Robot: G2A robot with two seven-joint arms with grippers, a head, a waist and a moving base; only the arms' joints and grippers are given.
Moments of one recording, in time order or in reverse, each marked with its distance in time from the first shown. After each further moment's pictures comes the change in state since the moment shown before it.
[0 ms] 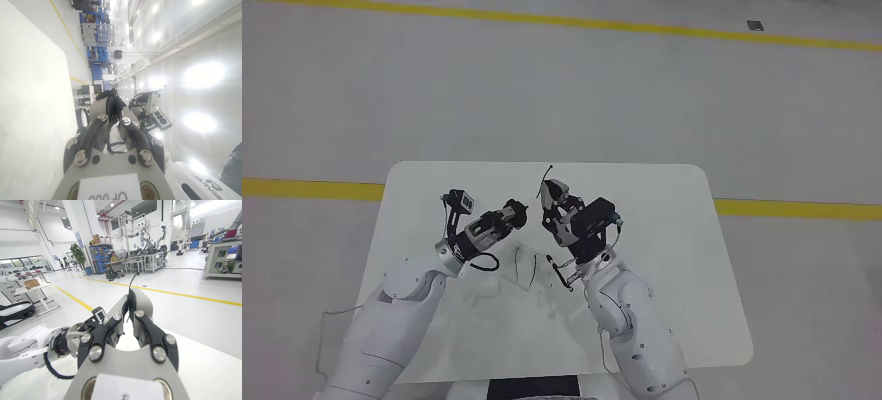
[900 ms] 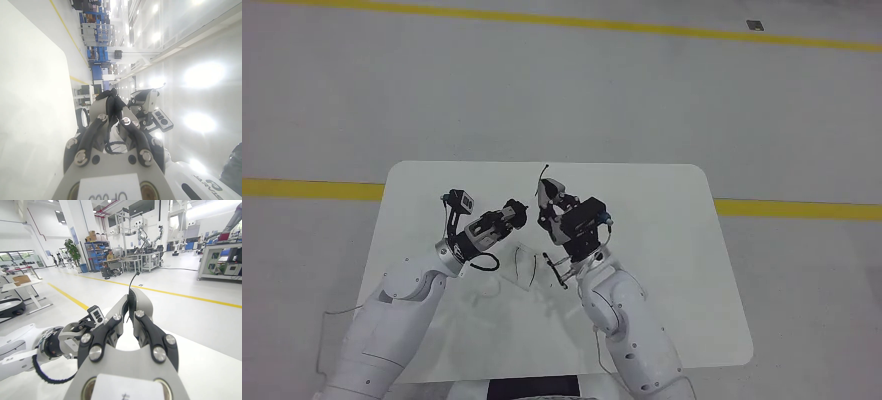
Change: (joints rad) left arm 0.000 0.000 0.000 0.000 0.000 0.000 0.000; right arm 0.023 -0.003 -0.048 0.033 -0.066 0.093 -0.014
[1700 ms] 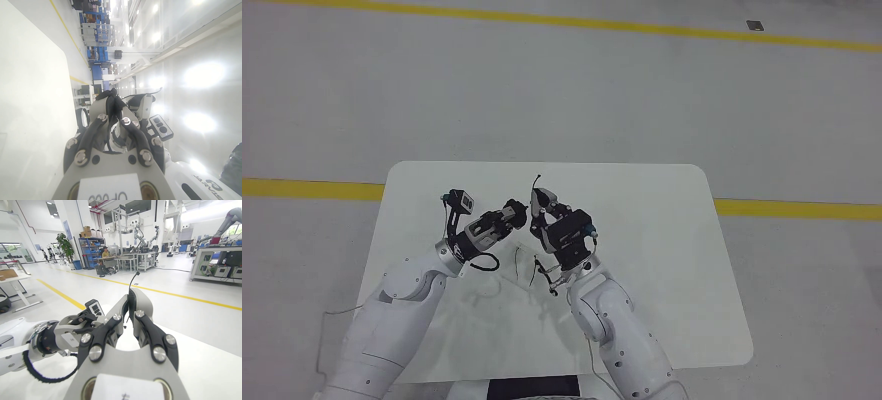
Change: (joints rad) left arm 0.000 0.000 0.000 0.000 0.000 0.000 0.000; right arm -0.013 0.006 -0.050 0.038 -0.052 0.068 -0.056
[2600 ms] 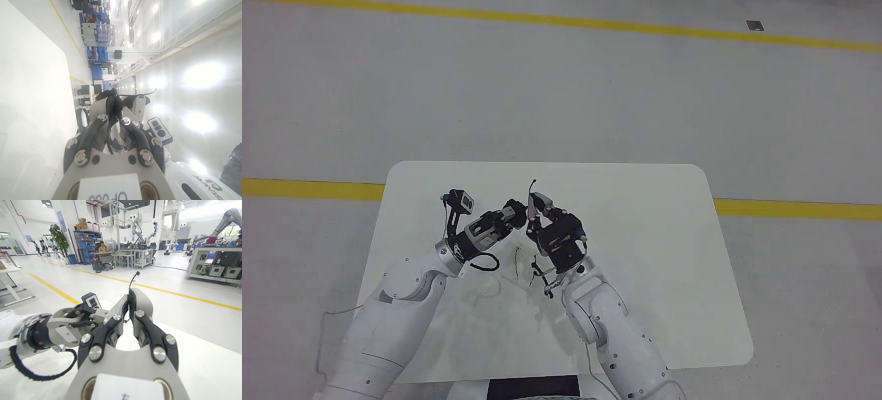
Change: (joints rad) left arm 0.000 0.000 0.000 0.000 0.000 0.000 0.000; right arm 0.011 0.011 -0.039 0.035 -0.045 0.067 -0.003
